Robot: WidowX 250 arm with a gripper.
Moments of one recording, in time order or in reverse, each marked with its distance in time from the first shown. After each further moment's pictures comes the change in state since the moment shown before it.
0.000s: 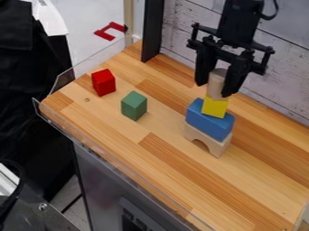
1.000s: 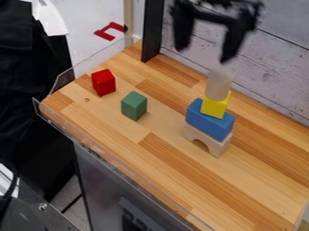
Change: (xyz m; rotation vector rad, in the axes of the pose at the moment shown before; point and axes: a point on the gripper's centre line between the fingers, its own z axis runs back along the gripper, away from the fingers) arm -0.037 0.033 0.060 -0.083 -0.144 0.098
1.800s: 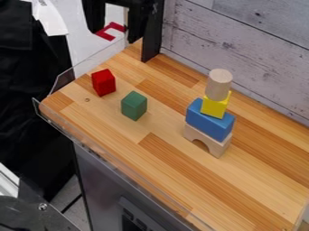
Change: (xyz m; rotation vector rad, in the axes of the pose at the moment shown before) arm -0.002 0.105 -0.017 0.071 -0.033 0.125
